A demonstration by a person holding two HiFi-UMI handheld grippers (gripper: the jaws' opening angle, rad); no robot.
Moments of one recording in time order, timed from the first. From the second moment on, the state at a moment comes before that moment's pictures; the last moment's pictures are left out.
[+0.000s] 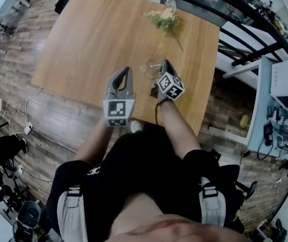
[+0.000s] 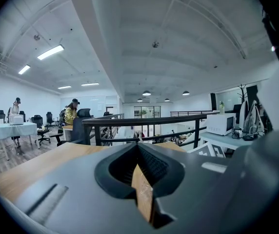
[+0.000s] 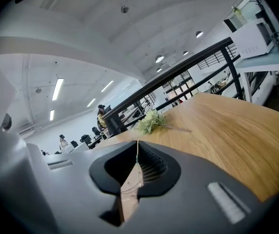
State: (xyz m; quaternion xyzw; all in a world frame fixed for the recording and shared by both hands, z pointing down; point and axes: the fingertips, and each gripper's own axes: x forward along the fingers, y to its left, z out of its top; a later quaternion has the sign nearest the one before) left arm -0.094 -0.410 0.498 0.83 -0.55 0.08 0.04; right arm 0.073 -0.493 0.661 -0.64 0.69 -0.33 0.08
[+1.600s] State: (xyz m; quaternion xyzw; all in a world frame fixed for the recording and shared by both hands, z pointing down) left arm -0.077 -0.387 0.496 0.85 -0.52 0.08 0.03; right arm 0.068 -0.453 0.626 -0.65 0.73 -0.23 -0.02
